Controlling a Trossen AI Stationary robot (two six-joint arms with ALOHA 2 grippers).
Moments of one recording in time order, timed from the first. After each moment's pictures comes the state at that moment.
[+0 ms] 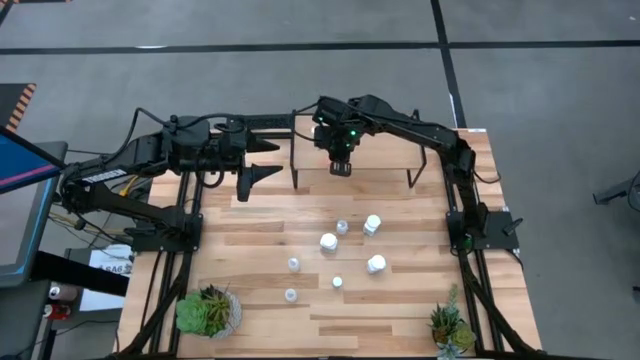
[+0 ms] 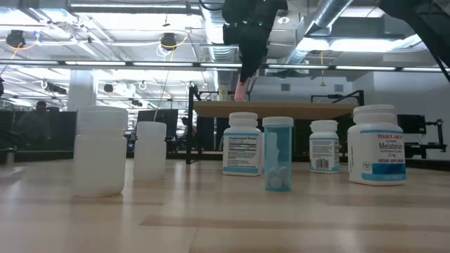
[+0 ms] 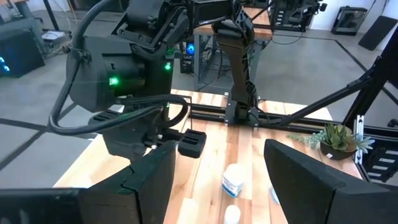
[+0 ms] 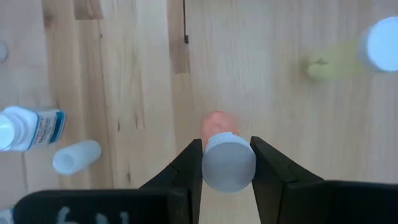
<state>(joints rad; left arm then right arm) 0.11 1.10 1.42 -0.59 -0.06 -0.05 -0.39 2.07 2.17 -1.29 -0.05 -0.33</state>
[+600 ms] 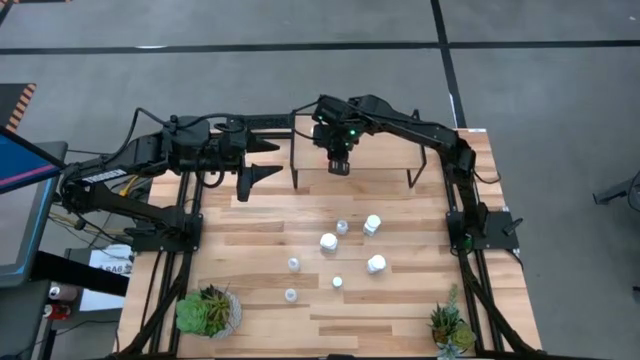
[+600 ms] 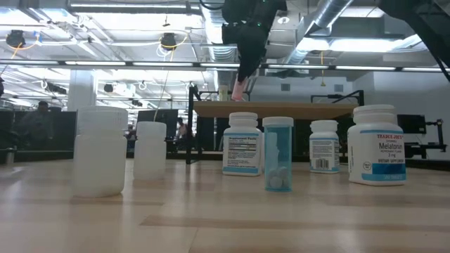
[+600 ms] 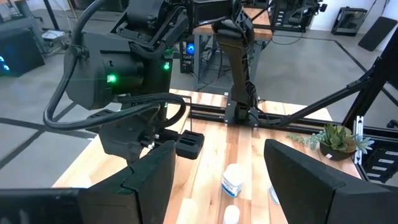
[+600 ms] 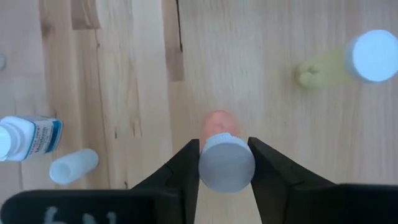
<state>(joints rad) 0.11 1.10 1.42 -0.59 -0.06 -0.06 -0.40 2.07 2.17 -1.26 -0.05 -0.32</state>
